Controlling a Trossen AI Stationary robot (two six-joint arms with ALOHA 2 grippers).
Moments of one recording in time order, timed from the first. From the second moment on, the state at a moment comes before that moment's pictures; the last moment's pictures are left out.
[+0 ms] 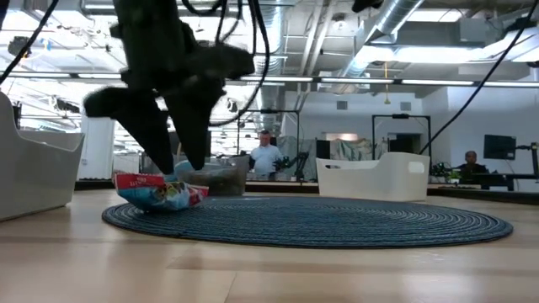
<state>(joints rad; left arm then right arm) -0.35 1.85 1.25 -0.77 -0.24 -1.42 0.04 1.44 1.65 -1.19 -0.05 -0.02</state>
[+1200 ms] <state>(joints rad) -0.33 1.91 1.25 -0.74 -0.14 -1.32 0.05 1.42 1.65 -1.20 -0.02 -0.01</state>
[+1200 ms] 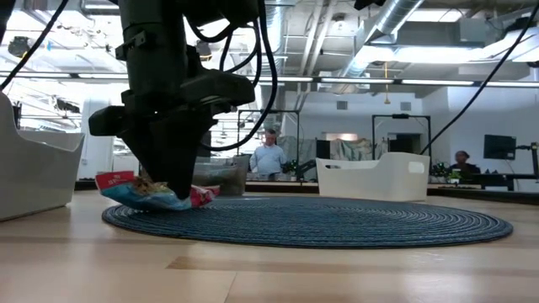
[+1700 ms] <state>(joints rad) -0.33 1.86 1.25 -0.72 -0.15 -1.30 0.05 1.42 1.65 -1.18 -0.02 -0.03</state>
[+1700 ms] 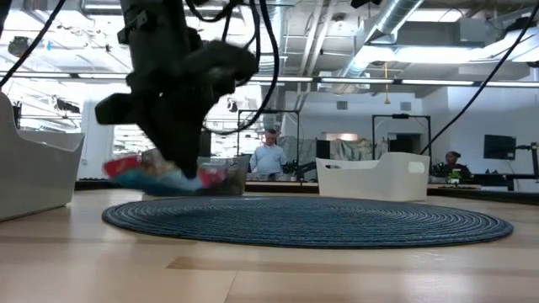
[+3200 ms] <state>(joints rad) -0.80 1.46 1.25 -1.40 -0.23 -2.15 0.04 1.43 1.65 -1.12 -0.02 -0.11</state>
